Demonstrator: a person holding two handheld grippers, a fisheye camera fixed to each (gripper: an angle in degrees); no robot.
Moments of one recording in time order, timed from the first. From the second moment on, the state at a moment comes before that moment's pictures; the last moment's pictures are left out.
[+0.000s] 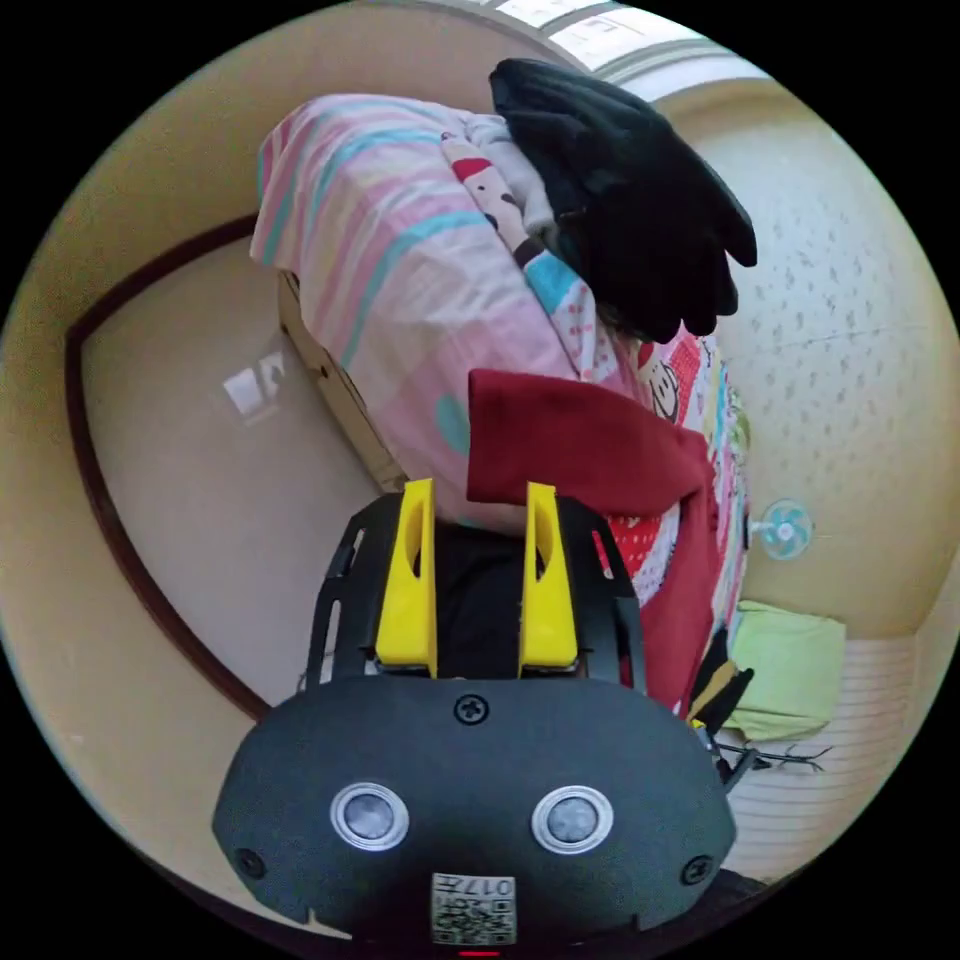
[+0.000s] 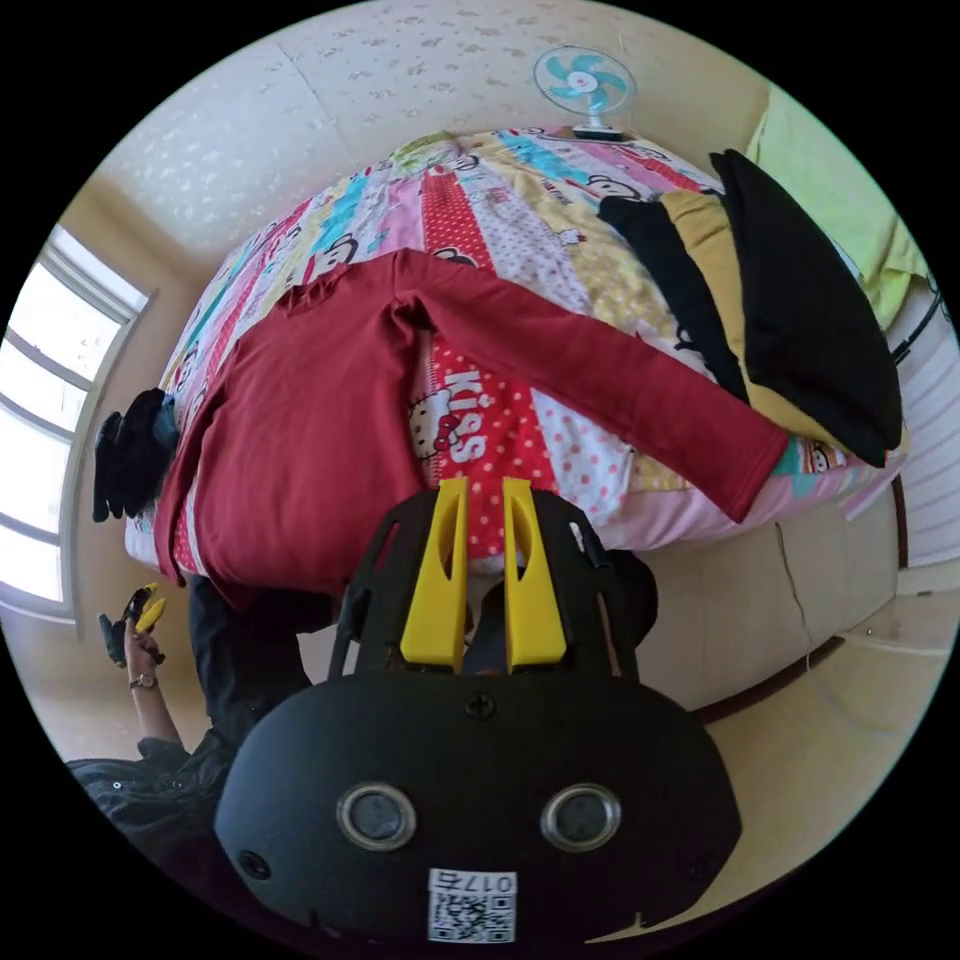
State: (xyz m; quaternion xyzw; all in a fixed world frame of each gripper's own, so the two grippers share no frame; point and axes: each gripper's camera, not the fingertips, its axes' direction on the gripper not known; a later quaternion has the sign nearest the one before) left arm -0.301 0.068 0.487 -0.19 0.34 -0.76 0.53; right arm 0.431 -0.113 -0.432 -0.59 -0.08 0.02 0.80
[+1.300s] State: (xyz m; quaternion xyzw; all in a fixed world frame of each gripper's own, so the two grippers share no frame) left arm -0.064 -0.417 0.422 -0.09 0.42 -0.36 0.83; right arm 0.685 -0.086 -0.438 -0.40 0.00 0.48 0.78
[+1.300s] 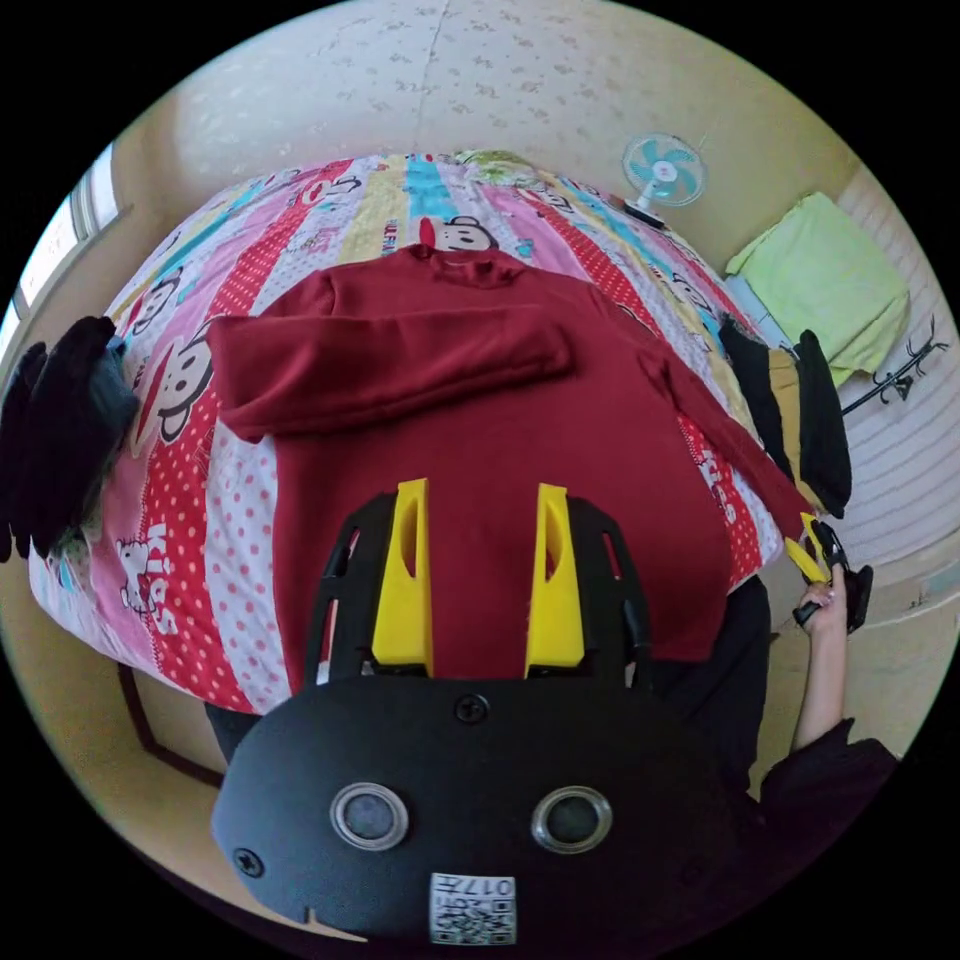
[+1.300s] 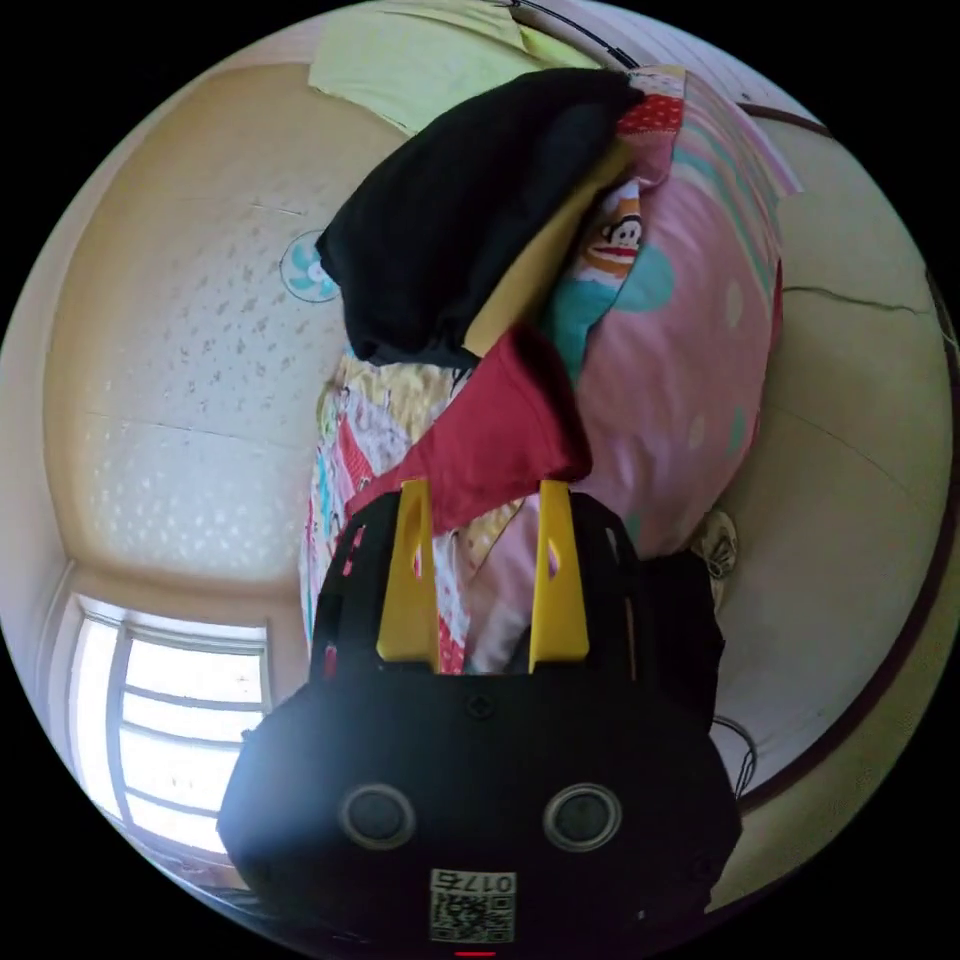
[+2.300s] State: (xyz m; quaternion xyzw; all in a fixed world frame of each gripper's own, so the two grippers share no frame) left arm -0.045 -0.404 0.447 -0.12 0.44 -0.33 0.83; right arm 0.640 -0.015 -0.369 -0.41 0.19 0.34 0.83
